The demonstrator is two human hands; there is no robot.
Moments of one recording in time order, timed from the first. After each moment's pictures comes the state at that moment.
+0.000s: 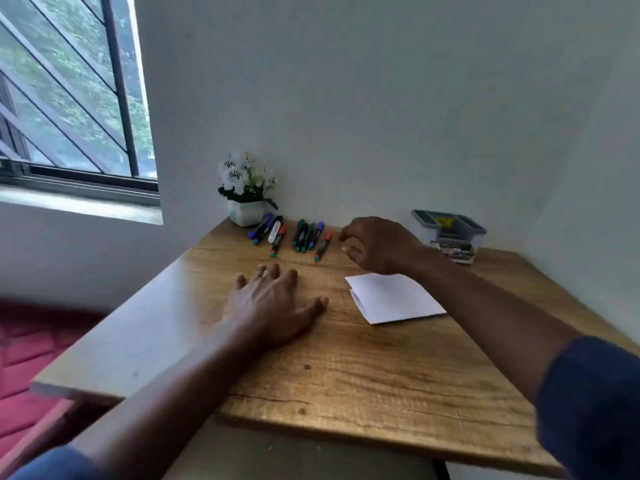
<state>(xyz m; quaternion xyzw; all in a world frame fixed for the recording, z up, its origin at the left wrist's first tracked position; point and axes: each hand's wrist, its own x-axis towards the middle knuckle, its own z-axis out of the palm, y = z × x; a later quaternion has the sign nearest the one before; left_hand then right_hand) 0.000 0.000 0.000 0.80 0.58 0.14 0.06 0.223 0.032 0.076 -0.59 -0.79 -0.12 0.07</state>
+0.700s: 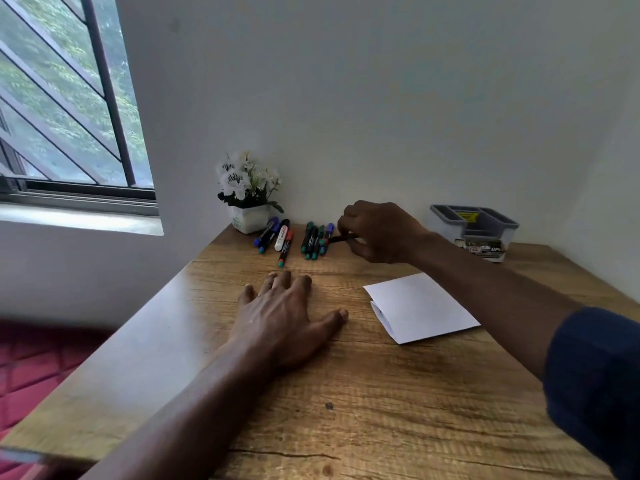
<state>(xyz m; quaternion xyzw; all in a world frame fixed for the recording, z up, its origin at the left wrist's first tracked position) -0.002 0.017 -0.001 0.82 0.55 0.13 0.08 0.227 0.088 0.070 -0.46 -0.83 -0.30 0.07</state>
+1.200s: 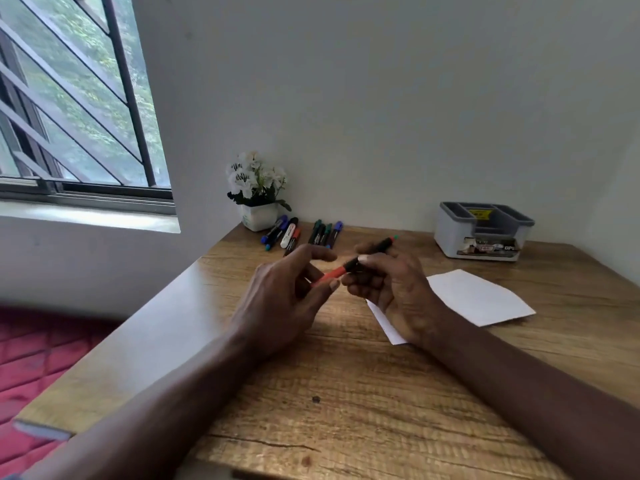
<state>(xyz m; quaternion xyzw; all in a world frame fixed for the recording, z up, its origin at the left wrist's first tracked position) -0.002 0.009 0.005 0.82 0.33 0.45 0.15 0.196 0.002 0.010 -0.36 -0.43 0.54 0.63</state>
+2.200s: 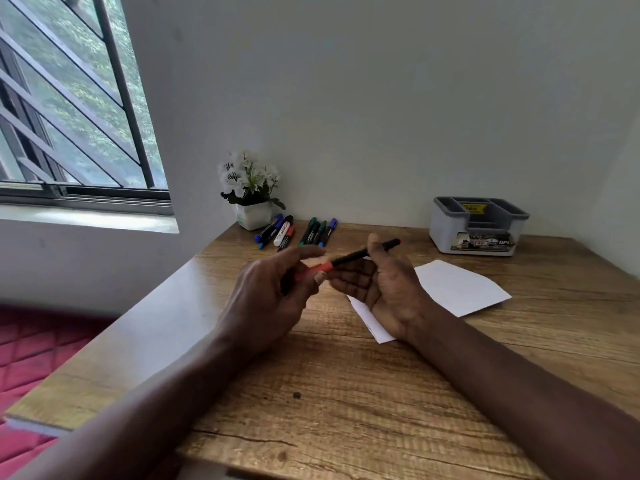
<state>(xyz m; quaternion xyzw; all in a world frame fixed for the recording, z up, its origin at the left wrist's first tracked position) 0.006 0.004 0.005 0.80 0.31 0.49 0.12 0.194 -0.005 0.018 -0.36 -0.35 0.60 0.63</state>
